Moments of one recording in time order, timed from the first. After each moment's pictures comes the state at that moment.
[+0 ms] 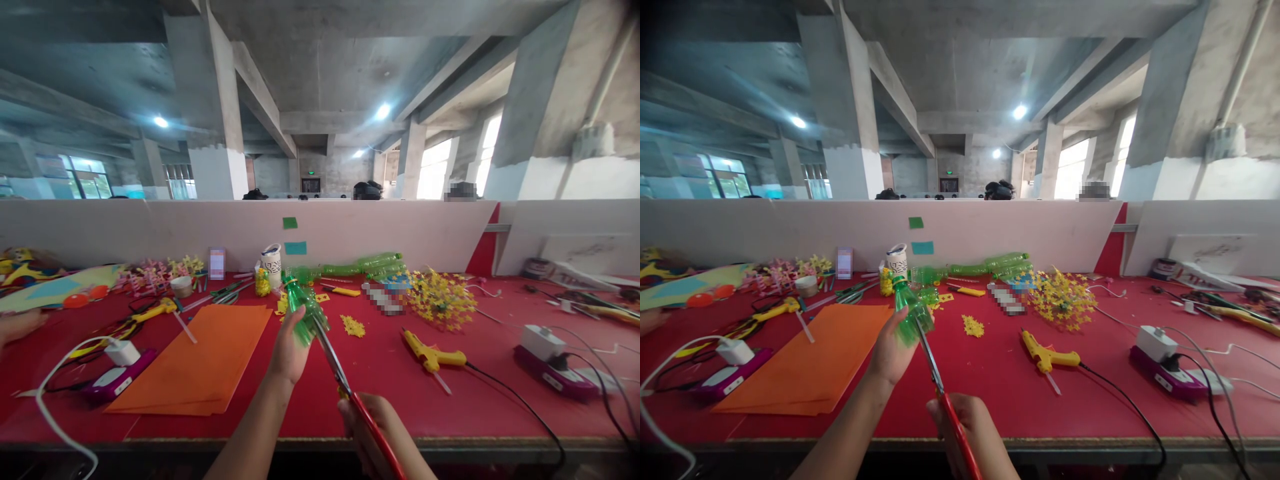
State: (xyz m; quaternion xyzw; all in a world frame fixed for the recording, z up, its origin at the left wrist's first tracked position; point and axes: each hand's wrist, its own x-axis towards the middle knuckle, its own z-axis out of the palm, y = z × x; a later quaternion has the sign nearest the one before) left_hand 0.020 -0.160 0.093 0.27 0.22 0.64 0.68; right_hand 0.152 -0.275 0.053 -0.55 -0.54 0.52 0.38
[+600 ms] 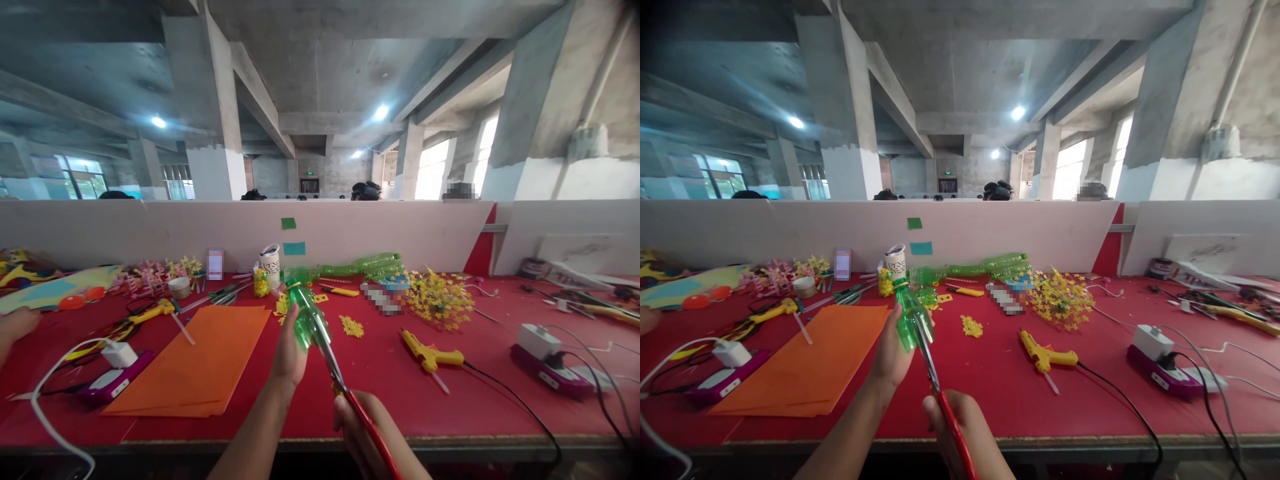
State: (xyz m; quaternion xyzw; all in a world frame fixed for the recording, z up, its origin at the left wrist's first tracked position) left_hand 0.025 -0.163 0.088 0.32 0.23 0.63 0.67; right_hand 0.150 -0.284 0.057 -0.54 -0.54 0.50 0.41
